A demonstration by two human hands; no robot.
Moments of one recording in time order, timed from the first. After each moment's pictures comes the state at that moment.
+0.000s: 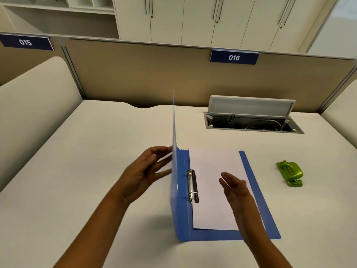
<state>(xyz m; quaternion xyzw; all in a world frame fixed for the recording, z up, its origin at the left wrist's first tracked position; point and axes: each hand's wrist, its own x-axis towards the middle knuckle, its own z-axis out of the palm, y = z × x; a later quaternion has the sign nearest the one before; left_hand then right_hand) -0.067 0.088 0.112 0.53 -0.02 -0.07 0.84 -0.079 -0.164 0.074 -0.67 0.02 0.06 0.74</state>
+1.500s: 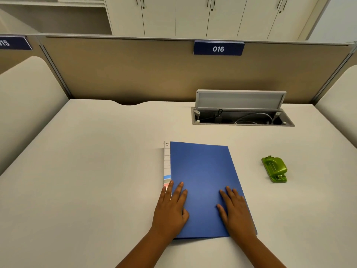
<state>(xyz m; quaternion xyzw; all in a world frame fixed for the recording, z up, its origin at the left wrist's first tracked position) -0.075 -0.051 -0.023 0.99 -0.06 0.02 0.10 -0.044 -0.269 -0.052 -0.98 -0.07 0.01 0.16</state>
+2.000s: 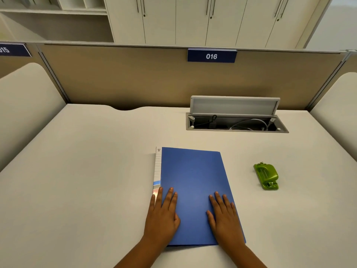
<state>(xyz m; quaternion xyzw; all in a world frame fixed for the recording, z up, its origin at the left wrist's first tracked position) -0.073 -0.063 -0.039 0.99 0.00 0.08 0.08 -0.042 -0.272 -0.047 -0.97 -0.08 0.10 0.20</state>
